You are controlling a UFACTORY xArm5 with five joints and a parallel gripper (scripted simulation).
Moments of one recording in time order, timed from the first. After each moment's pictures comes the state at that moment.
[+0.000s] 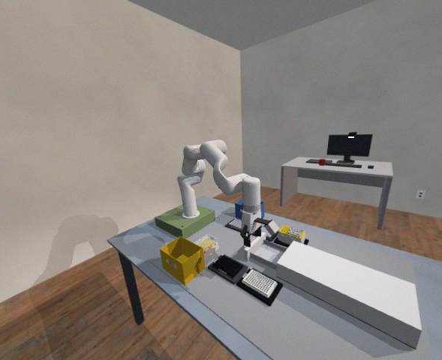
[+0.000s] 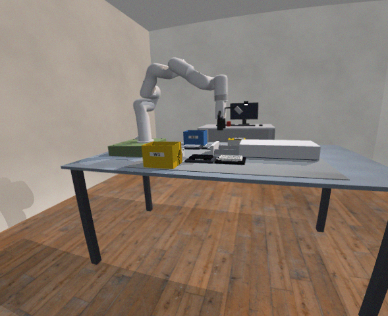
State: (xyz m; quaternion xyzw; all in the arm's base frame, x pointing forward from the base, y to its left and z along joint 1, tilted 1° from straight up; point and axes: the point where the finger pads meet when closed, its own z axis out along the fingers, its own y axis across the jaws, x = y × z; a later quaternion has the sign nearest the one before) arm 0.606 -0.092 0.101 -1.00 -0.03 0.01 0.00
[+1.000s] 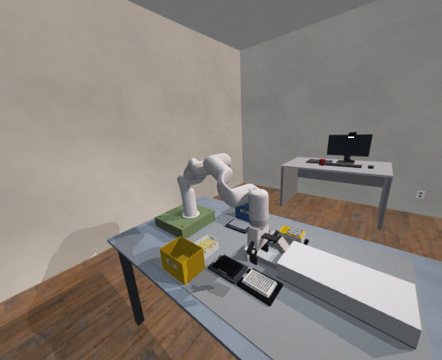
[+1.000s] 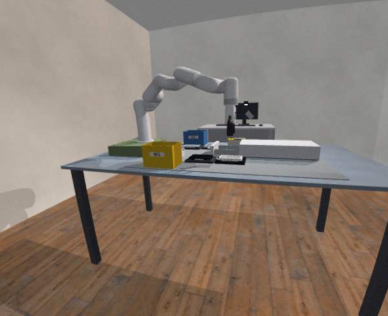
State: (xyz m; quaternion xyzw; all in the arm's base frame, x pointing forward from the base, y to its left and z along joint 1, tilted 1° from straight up) arm 0.669 -0.138 0.076 -1.00 -0.03 0.01 0.00
